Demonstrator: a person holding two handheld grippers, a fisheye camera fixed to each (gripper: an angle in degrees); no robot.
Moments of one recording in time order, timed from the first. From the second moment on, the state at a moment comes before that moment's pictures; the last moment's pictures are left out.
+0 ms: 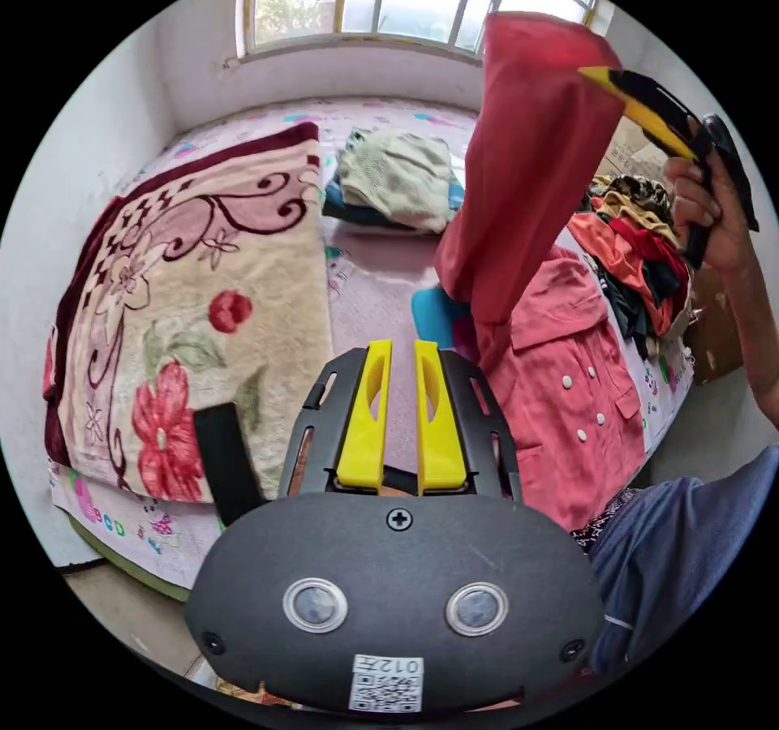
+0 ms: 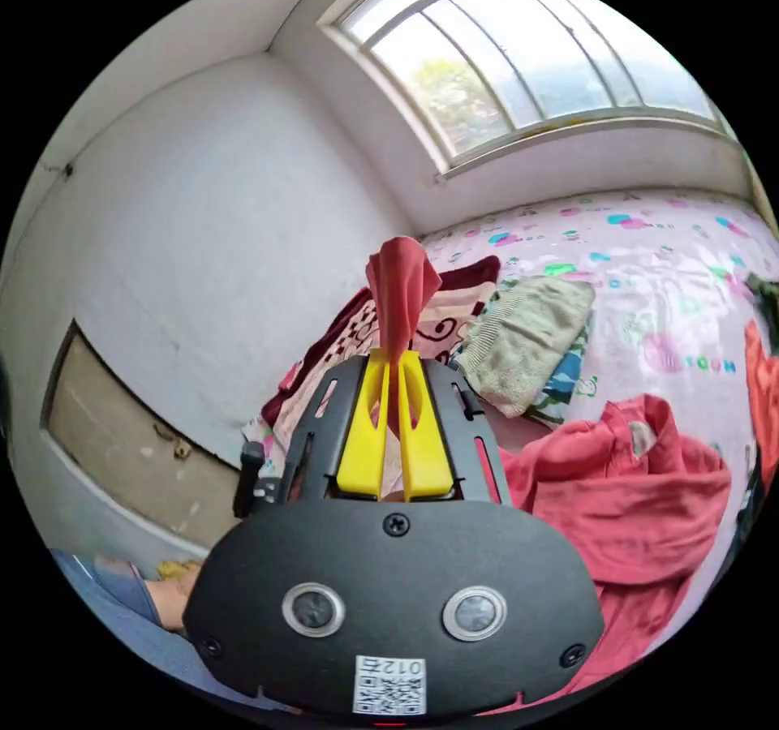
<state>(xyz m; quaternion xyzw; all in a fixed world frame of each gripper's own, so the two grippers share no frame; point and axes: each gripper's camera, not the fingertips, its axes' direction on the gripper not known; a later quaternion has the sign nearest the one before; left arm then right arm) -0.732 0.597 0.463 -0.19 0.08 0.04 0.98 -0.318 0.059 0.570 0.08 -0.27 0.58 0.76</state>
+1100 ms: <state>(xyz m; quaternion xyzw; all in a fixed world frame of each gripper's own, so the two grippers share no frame) -0.373 0.551 0.689 -0.15 0.01 0.78 0.61 -0.266 0.395 0.550 -0.24 -0.09 0.45 0.85</state>
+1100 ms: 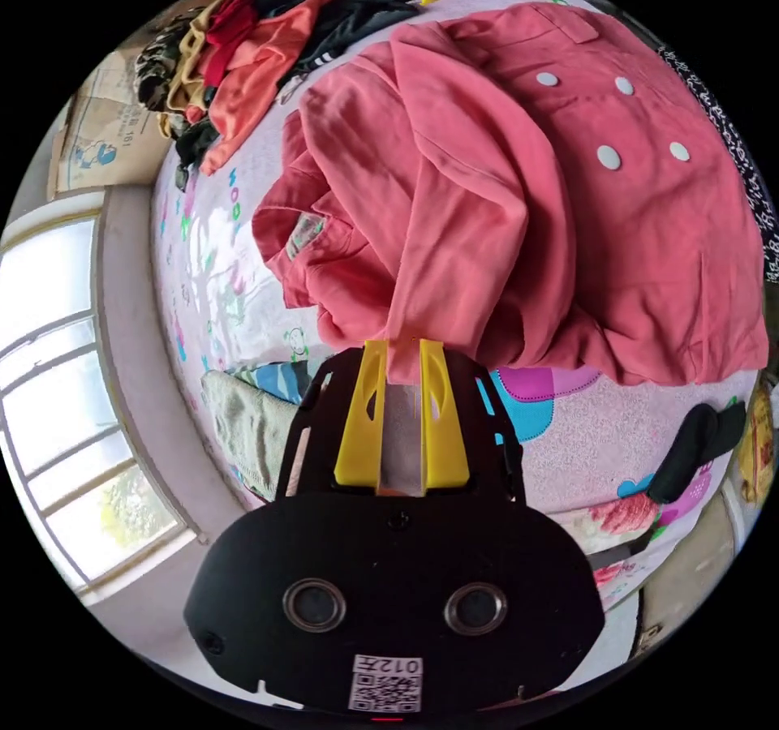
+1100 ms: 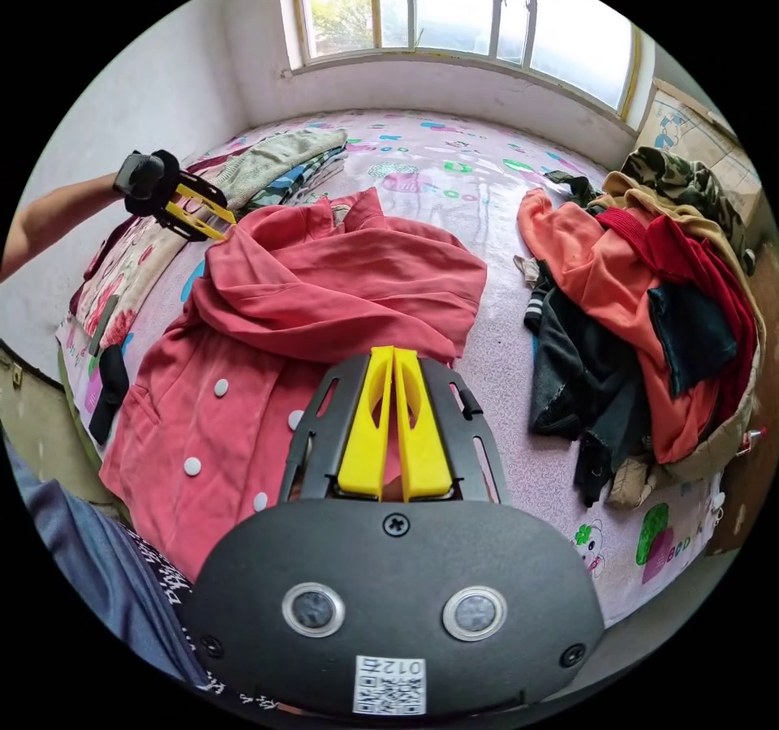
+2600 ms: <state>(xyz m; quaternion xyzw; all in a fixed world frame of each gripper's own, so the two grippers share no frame) -0.450 0.349 0.961 -0.41 0.18 0.34 0.83 -0.236 0.521 0.522 -0.28 -0.21 0.50 0.79</state>
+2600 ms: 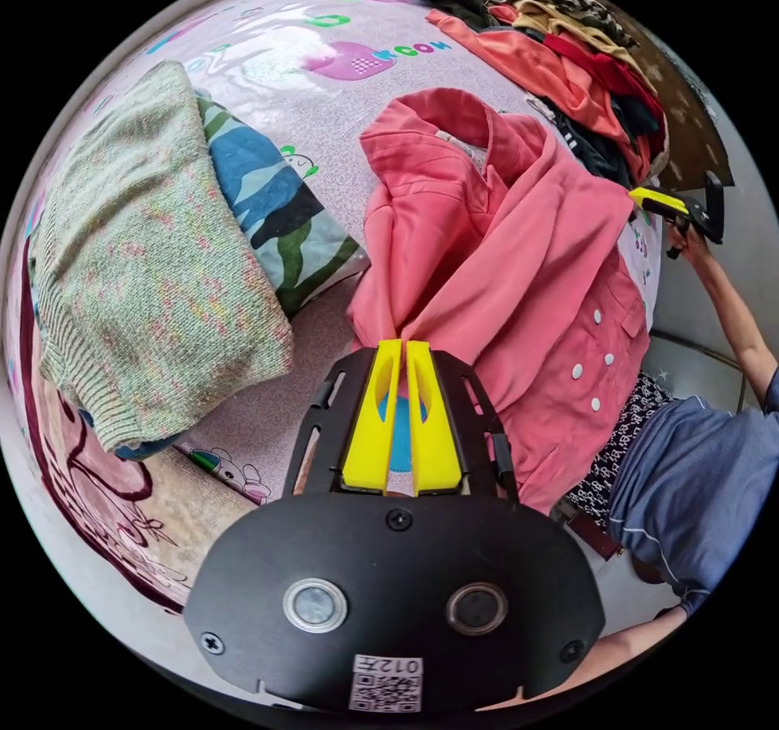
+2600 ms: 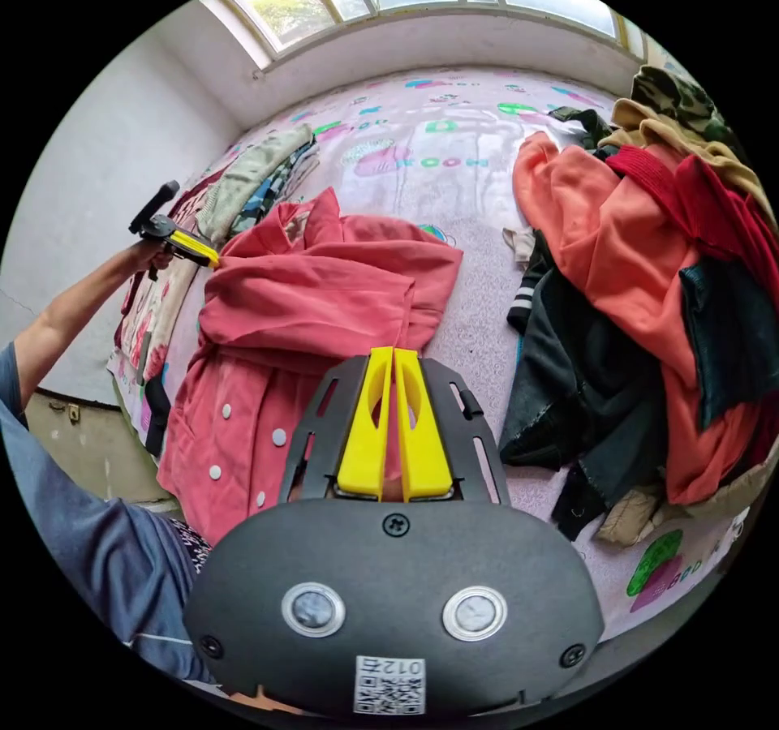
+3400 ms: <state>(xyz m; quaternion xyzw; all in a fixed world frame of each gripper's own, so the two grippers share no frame) -0.436 0.317 0.996 -0.44 0.15 0.41 0.78 -0.595 0.247 0.494 -0.23 -0.10 0.14 0.96</state>
